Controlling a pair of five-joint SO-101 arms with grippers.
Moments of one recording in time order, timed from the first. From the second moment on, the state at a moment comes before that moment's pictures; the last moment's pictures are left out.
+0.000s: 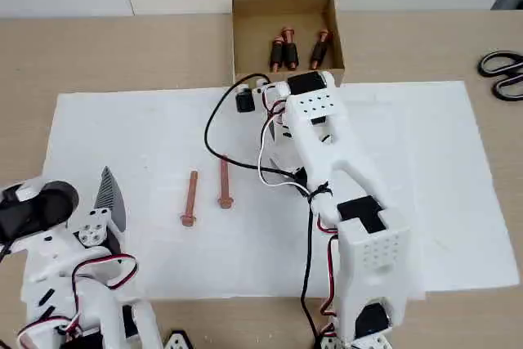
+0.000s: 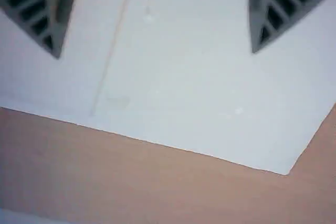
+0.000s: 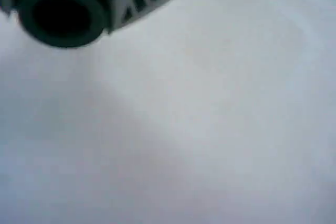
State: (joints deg) left arm -23.6 -103.6 63.4 71.4 7.6; right arm -20.0 28.3 -17.8 94.7 15.3
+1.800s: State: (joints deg) left arm -23.6 -103.6 63.4 71.4 7.6; right arm -19.1 34.5 -18.5 93.8 6.7
